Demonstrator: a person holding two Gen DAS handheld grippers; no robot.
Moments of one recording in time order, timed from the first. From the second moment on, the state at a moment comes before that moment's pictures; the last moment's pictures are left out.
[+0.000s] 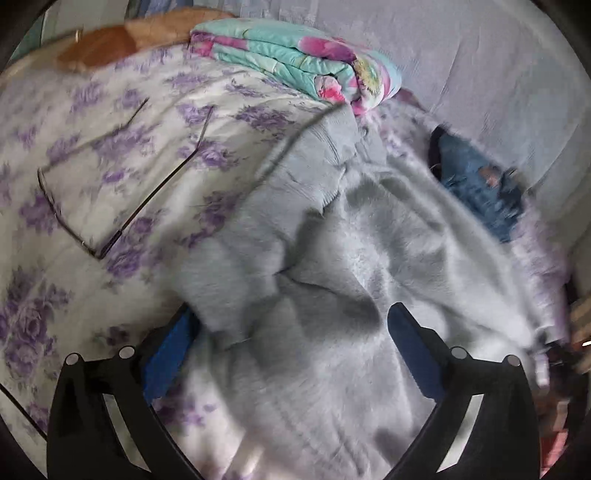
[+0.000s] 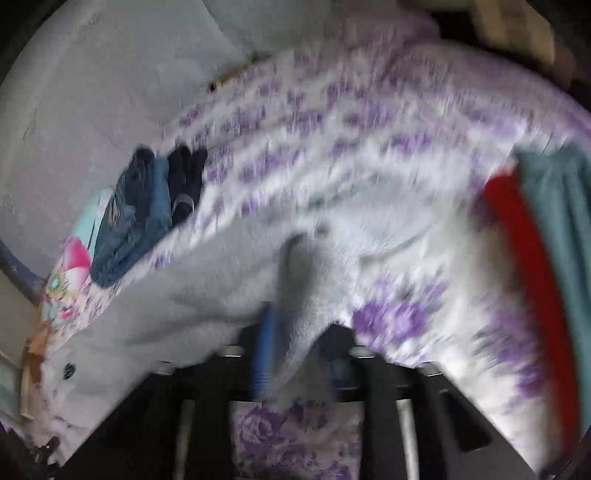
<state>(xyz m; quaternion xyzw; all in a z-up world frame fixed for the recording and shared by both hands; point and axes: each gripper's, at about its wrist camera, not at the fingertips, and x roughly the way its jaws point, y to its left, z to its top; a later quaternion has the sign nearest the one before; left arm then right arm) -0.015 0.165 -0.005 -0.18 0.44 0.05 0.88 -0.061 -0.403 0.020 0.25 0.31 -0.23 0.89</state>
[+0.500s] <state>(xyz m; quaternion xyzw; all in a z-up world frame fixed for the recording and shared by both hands) -0.058 0.208 0.018 -0.25 0.39 -0.02 0.89 -0.236 -0.337 0.058 0.21 0.24 -0.22 0.92</state>
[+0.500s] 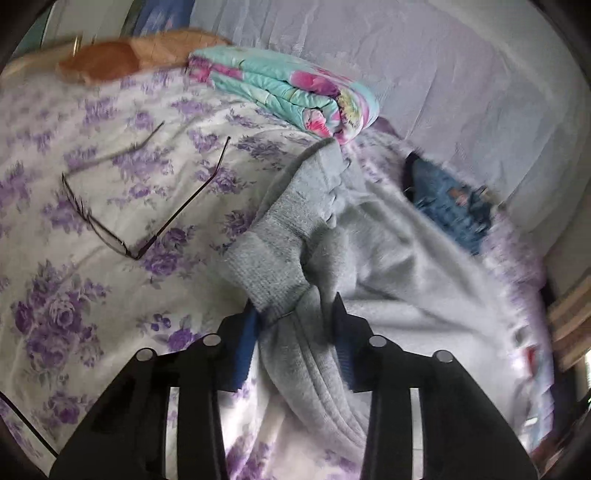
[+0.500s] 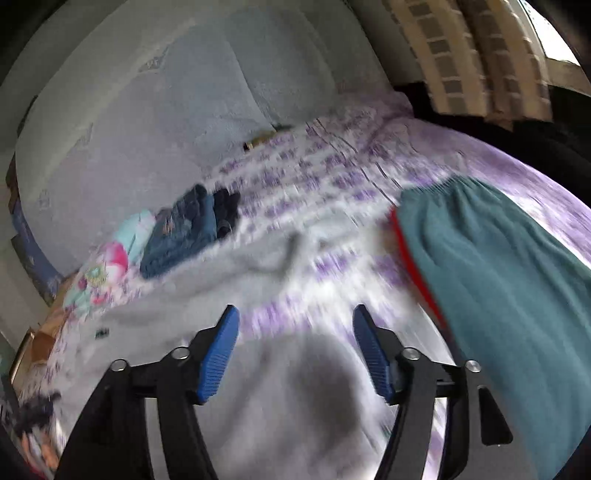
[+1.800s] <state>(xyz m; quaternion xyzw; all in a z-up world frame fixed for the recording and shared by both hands) -0.087 0.207 0.032 -0.31 0.40 -0.02 0.87 -0.248 -0.280 0.074 0.09 0.19 -0.21 0.96</state>
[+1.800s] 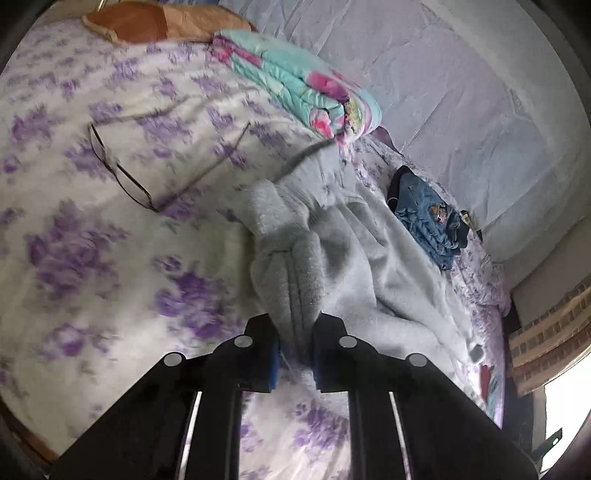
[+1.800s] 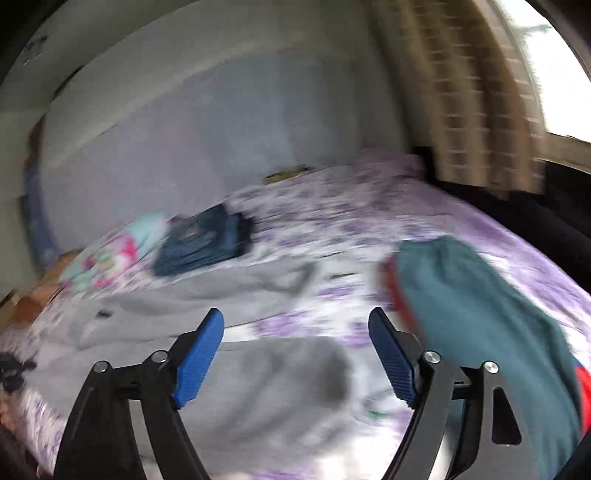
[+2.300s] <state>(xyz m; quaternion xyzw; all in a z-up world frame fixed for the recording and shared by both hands) -0.090 0.154 0.080 -0.15 0.32 0.00 0.94 -0.185 -0.268 0.022 0.04 0.31 -0.19 0.93</state>
